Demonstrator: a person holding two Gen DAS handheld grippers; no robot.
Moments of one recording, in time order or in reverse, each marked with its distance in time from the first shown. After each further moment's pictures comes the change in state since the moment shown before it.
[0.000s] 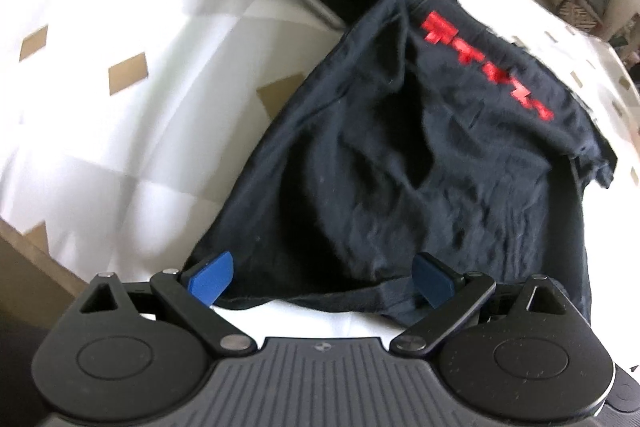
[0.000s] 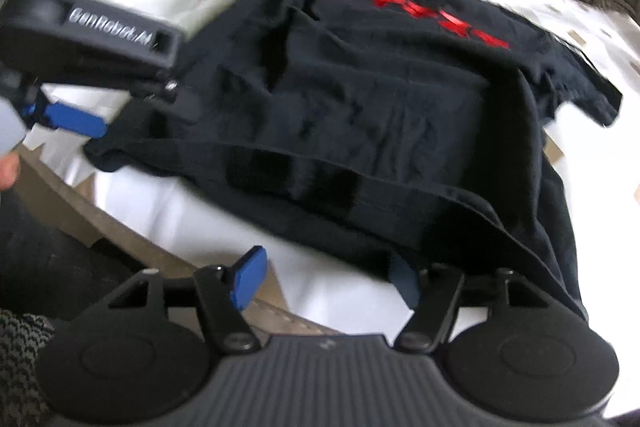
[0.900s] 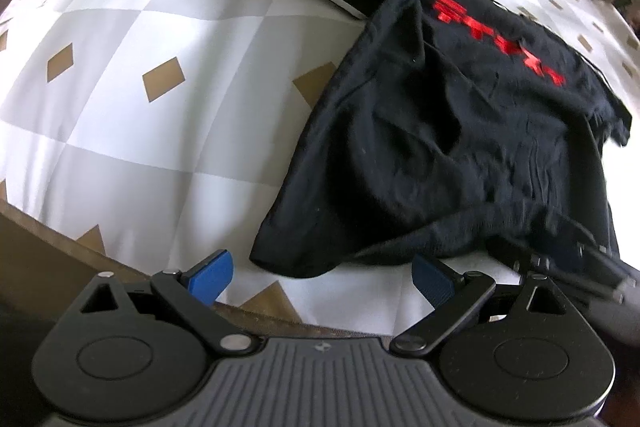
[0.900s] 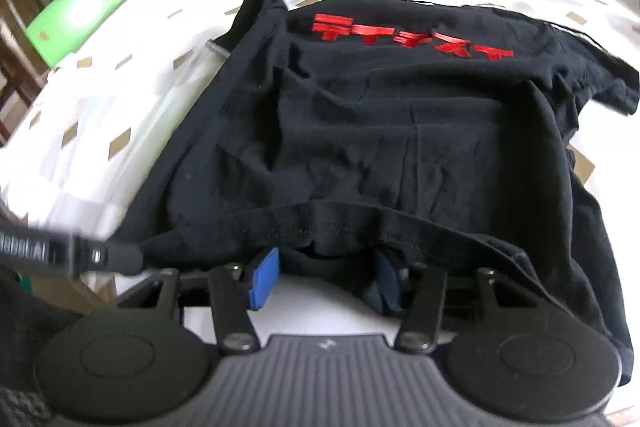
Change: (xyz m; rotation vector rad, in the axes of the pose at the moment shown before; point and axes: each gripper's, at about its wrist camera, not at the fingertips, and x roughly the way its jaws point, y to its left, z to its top) left arm -0.021 0.013 -0.016 0.098 0.047 0.093; right arm 0.018 -0.028 0.030 0.227 -0.094 0.107
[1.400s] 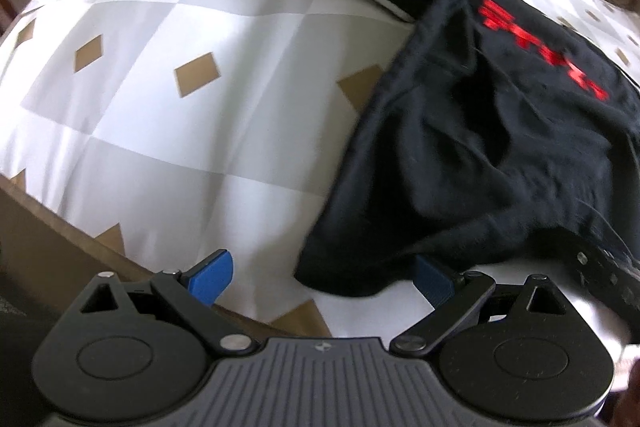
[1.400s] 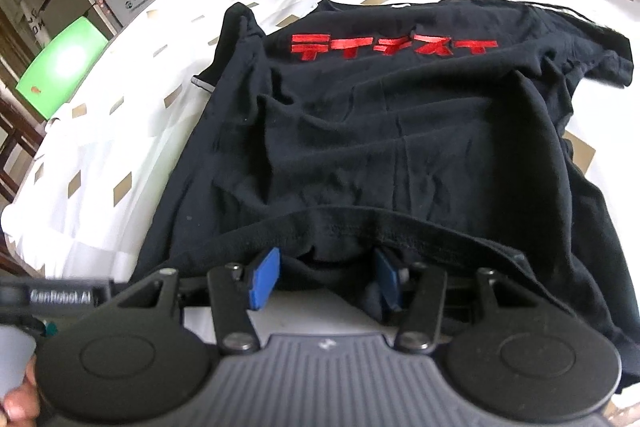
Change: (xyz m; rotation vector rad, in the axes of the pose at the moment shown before) left arm 0.018 0.016 0.002 -0.085 -0.026 0.103; right arm -0.001 -0.012 0.008 0.101 -0.029 0.038
